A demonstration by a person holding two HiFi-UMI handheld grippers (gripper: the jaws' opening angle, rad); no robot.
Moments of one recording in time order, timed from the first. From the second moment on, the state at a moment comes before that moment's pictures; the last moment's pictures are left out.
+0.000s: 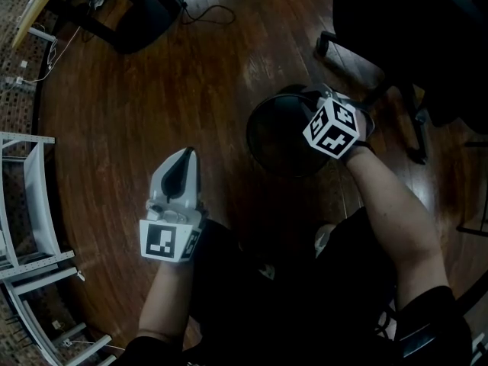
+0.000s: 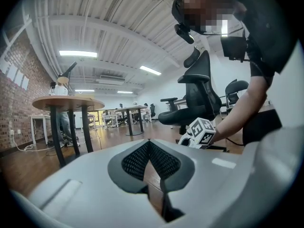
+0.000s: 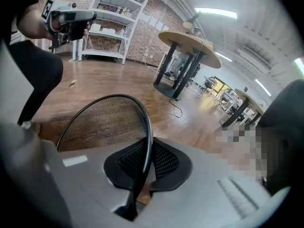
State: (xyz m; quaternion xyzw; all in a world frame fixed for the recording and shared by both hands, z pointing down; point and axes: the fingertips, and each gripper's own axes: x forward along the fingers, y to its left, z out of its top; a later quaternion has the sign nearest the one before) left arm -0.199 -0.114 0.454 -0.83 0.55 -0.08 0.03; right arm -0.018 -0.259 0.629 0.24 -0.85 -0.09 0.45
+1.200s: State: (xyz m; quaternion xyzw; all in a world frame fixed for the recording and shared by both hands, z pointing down) left arm -0.164 -0.130 0.461 -0.86 0.51 0.03 -0.01; right arm -0.053 -0.112 0.648 0.14 -0.83 -0.21 0.49
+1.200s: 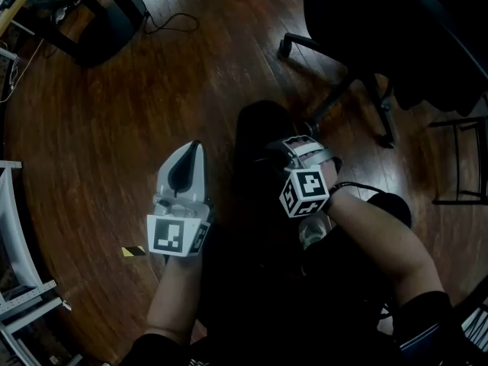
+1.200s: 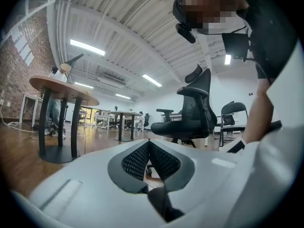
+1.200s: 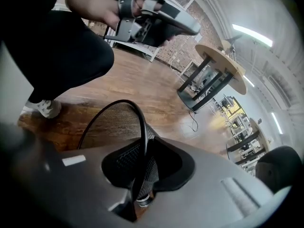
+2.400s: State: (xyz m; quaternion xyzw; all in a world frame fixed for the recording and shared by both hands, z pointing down) left arm -0.161 -0.121 0.465 -0.86 0.51 0.03 -0.01; right arm -0.084 0.054 0.741 -0.06 -0.83 -0.29 0.46
